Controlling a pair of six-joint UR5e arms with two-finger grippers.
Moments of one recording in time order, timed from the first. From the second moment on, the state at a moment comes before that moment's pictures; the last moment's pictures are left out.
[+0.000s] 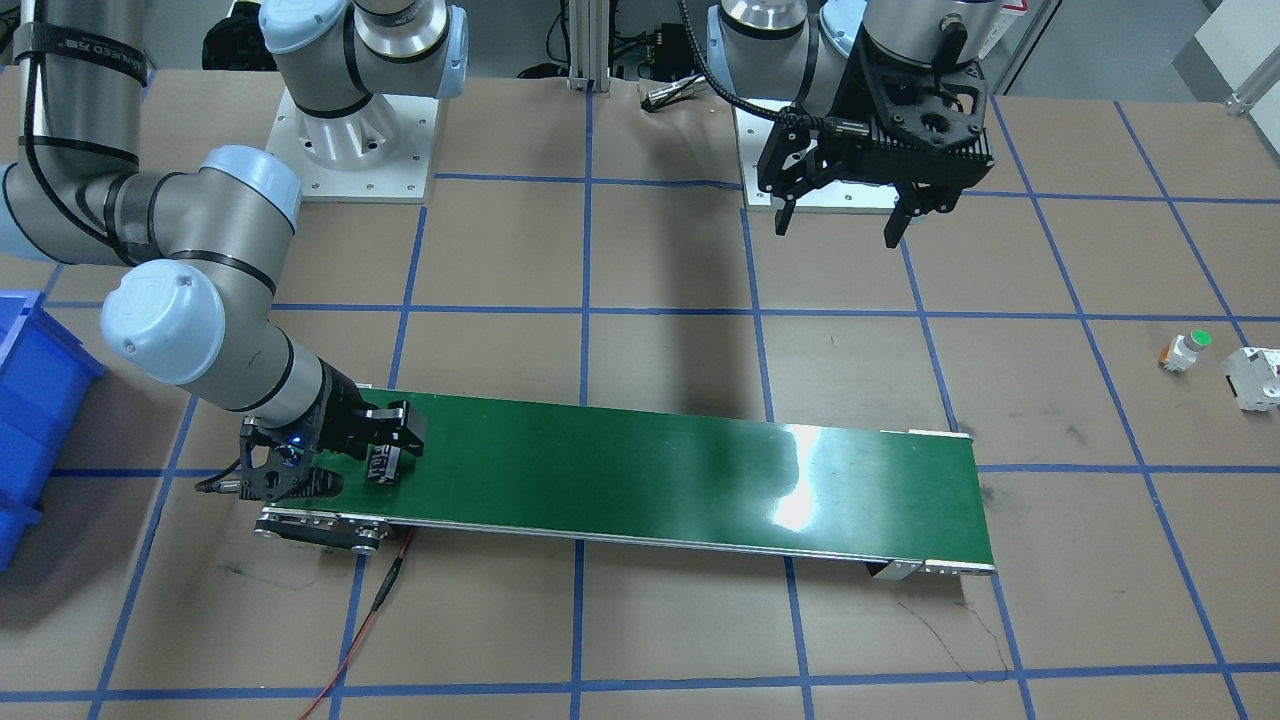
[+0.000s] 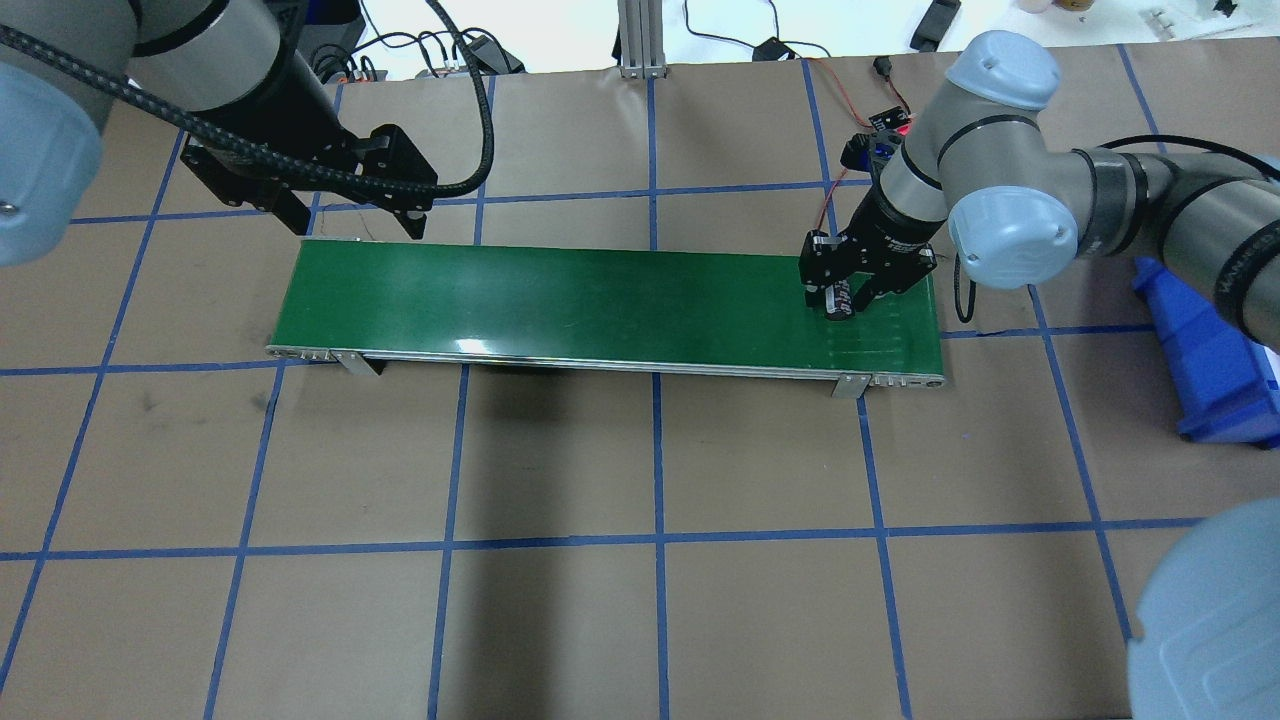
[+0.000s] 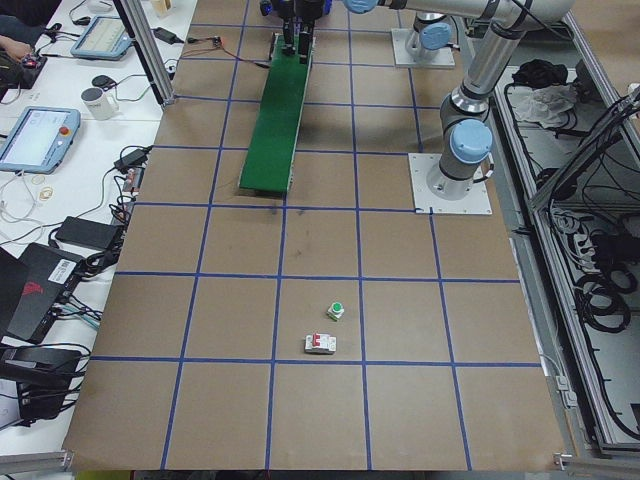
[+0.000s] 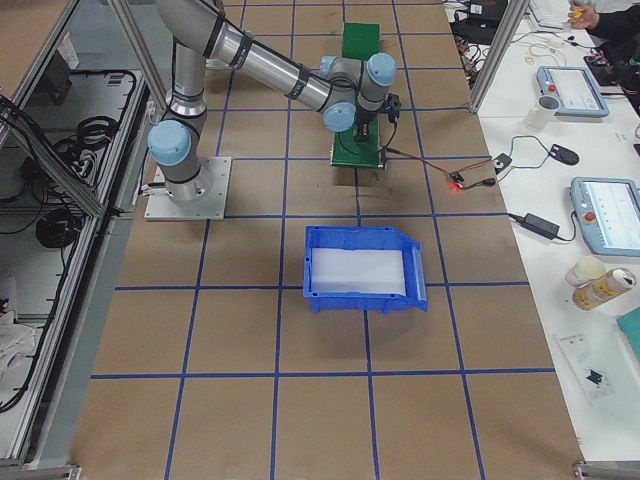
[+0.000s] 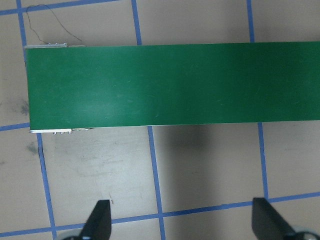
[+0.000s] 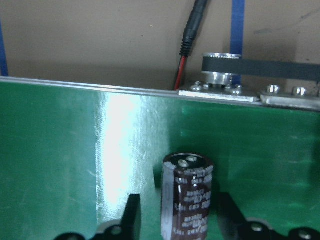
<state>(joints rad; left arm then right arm) -1.63 -1.52 -1.55 -1.55 1.55 0.05 1.50 -1.23 1.79 -2.03 -1.33 -0.06</state>
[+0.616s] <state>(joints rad) -1.63 -1.52 -1.55 -1.55 1.55 0.05 1.44 -1.25 1.68 -1.96 -1.53 -0.22</state>
